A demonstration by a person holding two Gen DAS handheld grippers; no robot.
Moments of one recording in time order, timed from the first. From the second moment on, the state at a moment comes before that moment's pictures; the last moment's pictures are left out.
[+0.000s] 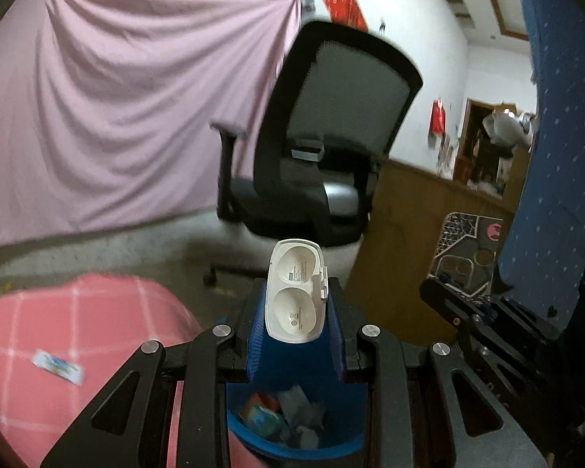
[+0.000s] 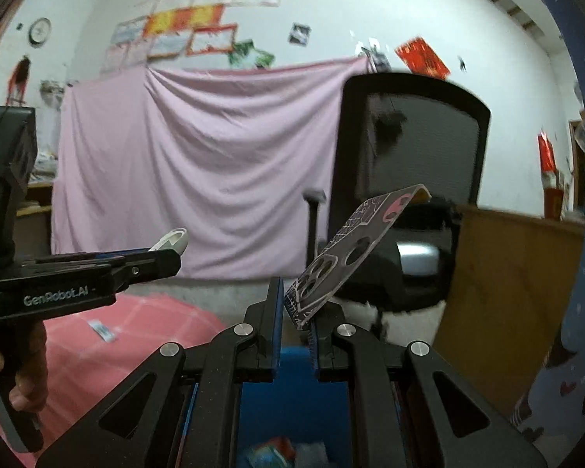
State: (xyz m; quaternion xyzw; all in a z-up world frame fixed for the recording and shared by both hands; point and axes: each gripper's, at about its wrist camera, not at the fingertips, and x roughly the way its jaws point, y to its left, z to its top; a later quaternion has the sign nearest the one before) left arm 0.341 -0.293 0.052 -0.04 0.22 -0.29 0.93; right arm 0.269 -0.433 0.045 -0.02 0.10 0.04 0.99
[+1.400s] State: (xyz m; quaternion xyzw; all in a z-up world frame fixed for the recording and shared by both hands) left arm 0.356 -0.230 0.033 -0.08 0.28 -0.20 0.93; right arm 0.304 -0.458 0.022 0.09 0.19 0.04 0.98
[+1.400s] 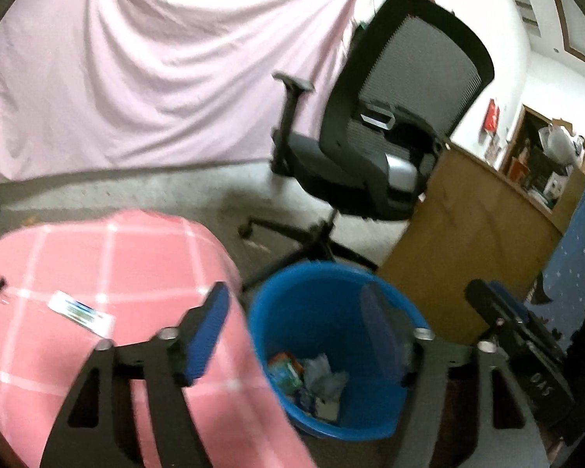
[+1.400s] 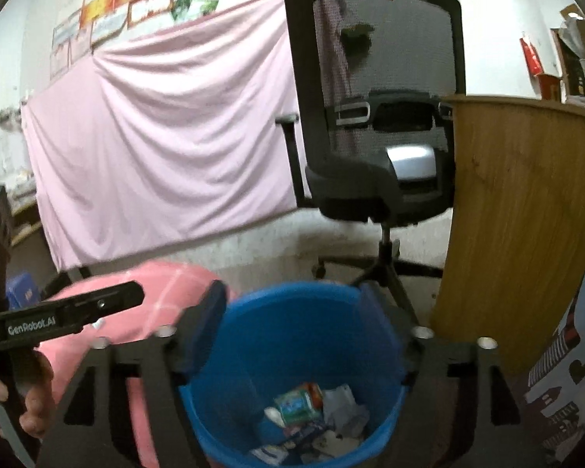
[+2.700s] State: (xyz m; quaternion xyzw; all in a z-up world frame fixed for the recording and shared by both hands) left arm 0.297 -0.034 0.024 0.01 0.13 0.00 0.99; right arm 0.329 -0.287 0.064 0.03 0.07 0.13 0.99
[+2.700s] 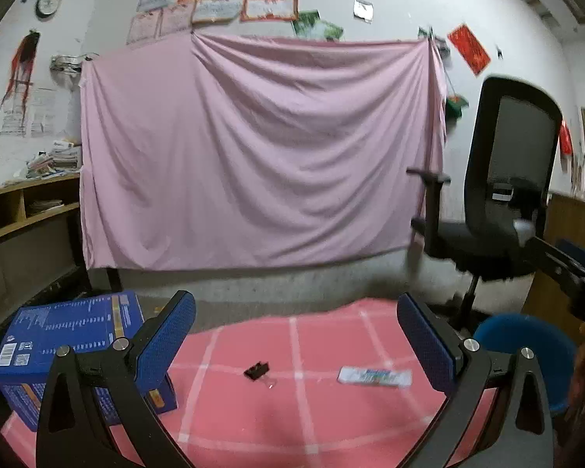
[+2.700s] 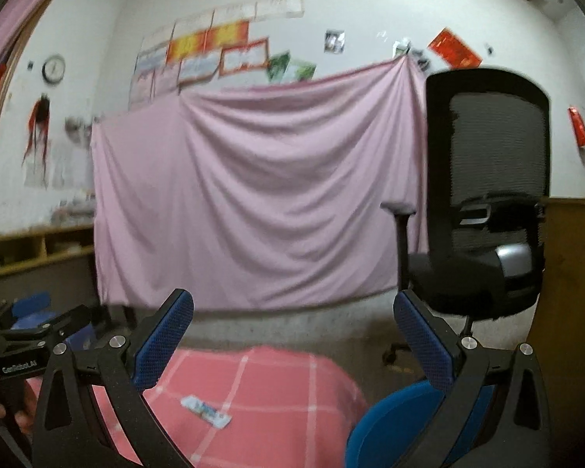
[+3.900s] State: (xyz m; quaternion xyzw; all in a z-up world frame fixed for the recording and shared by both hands) left arm 0.407 -0.013 -0.051 -0.01 0.42 0.02 0.91; right arm 0.431 -0.179 -0.043 -0.11 0.44 0.25 0.85
